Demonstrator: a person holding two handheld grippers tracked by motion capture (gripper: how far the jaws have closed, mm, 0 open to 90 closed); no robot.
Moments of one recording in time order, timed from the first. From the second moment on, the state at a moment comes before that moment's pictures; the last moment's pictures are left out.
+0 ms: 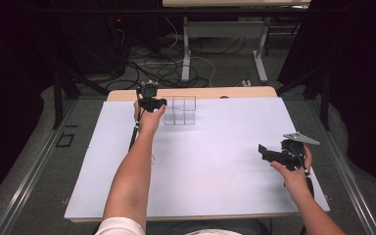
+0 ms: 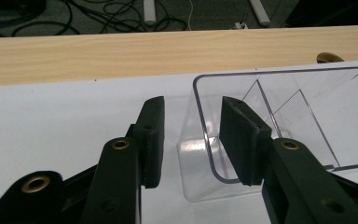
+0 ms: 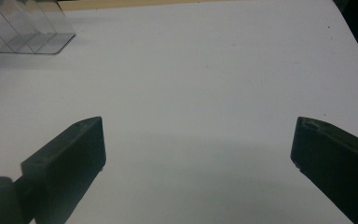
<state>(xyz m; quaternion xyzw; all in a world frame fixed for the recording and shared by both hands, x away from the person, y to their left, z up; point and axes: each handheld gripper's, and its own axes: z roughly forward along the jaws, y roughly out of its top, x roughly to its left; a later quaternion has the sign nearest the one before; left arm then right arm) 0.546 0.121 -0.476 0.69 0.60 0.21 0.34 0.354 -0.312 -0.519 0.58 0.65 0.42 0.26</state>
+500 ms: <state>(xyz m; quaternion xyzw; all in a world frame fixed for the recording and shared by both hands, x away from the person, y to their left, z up) 0.545 0.113 -0.480 0.69 0.61 0.20 0.33 0.355 -0.313 -0.522 0.58 0.66 0.41 0.25</state>
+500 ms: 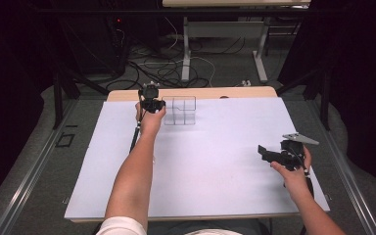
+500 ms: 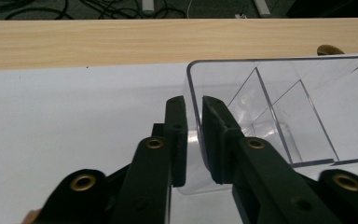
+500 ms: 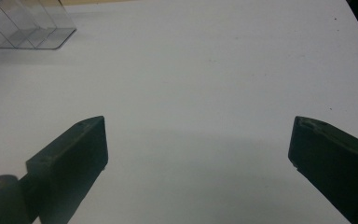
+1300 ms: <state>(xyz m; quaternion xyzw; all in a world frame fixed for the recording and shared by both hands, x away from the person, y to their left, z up) 0.532 0.104 -0.474 0.68 0.64 0.20 0.32 0.356 -0.311 -0.524 0.58 0.66 0.41 0.24</state>
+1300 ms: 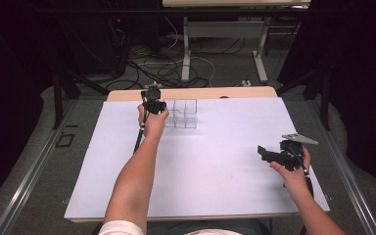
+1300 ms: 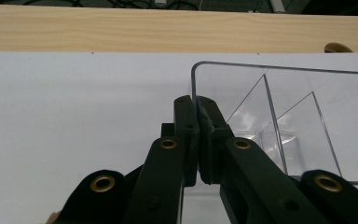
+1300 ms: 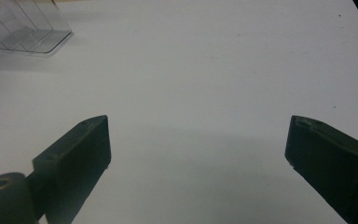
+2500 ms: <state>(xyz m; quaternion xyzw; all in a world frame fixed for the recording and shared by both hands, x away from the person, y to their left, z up) 0.472 0.072 -0.466 0.70 0.62 0.16 0.32 0.356 -0.308 -0.525 0.58 0.66 0.41 0.24</state>
